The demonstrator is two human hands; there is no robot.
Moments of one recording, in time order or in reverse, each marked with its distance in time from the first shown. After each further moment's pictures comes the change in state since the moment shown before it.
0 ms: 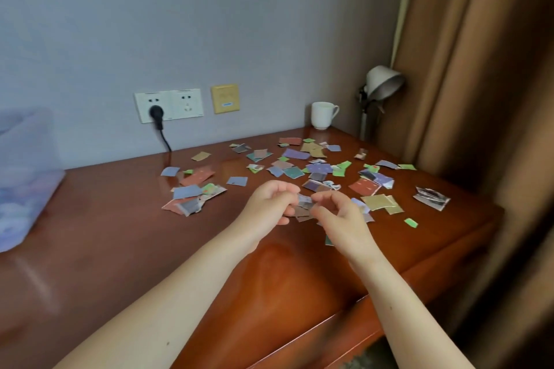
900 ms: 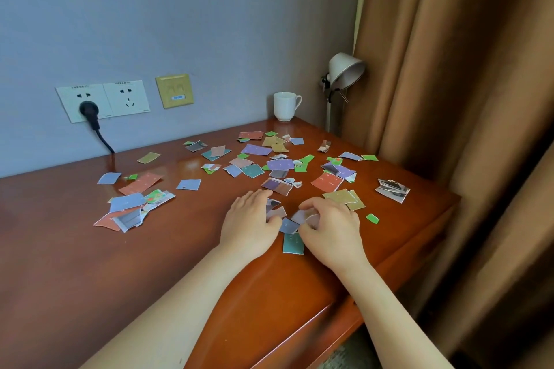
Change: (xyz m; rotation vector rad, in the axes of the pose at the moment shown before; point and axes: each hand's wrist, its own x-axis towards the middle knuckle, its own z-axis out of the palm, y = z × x) left_hand 0.055 -0.045 0.057 0.933 -0.005 0.222; right_hand 0.026 0.045 -0.038 -0.661 0.098 -0.019
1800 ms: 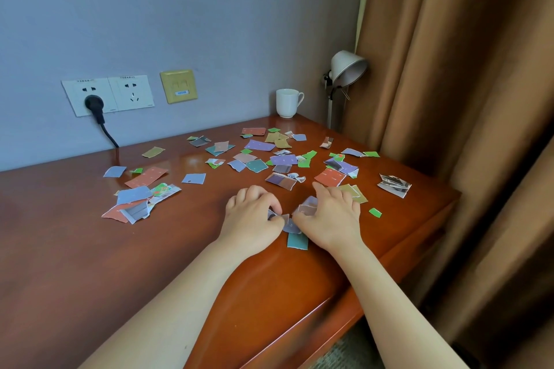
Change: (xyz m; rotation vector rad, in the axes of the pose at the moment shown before) left_hand -0.012 -0.009 -0.006 0.018 0.038 0.114; right_hand 0.014 -0.007 0.006 -0.202 -0.042 0.102
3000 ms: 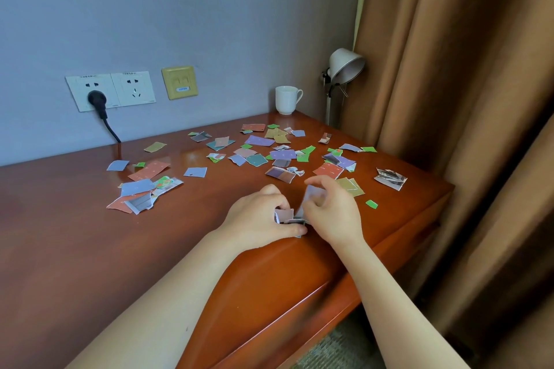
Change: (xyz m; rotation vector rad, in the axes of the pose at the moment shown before) left_hand -0.008 0.007 -0.009 -0.065 -0.134 0.166; right_hand -0.020 0.006 -0.005 0.441 0.188 -0.118
